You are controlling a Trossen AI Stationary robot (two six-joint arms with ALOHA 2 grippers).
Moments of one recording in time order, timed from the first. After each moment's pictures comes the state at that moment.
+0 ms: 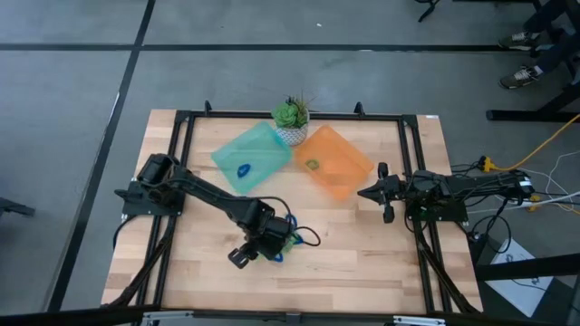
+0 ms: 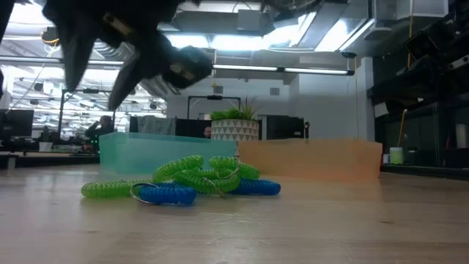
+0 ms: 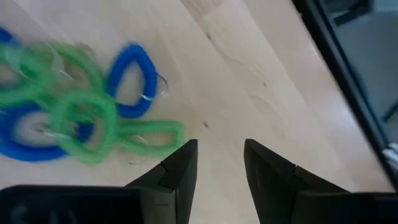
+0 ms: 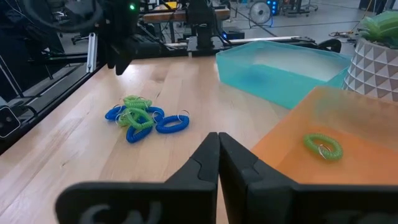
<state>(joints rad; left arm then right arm) -0.33 1.89 1.42 -0.92 0.37 0.29 0.08 0.20 0.01 0.03 0.08 0.07</state>
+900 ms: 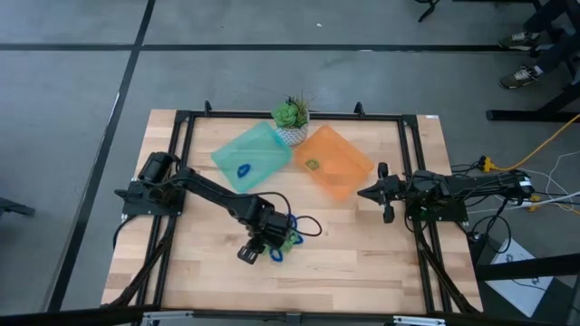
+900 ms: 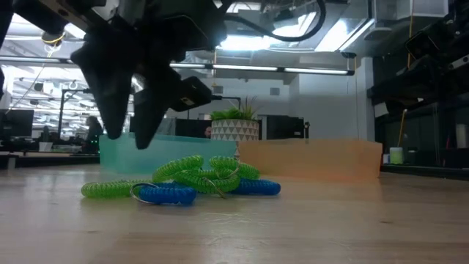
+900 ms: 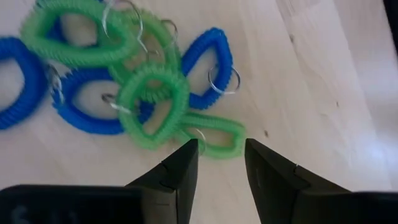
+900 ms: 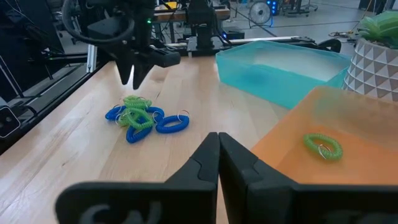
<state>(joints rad) -0.29 1.90 1.33 -0.77 0.24 0.13 0.08 0.20 0.01 0.03 0.08 0.07</state>
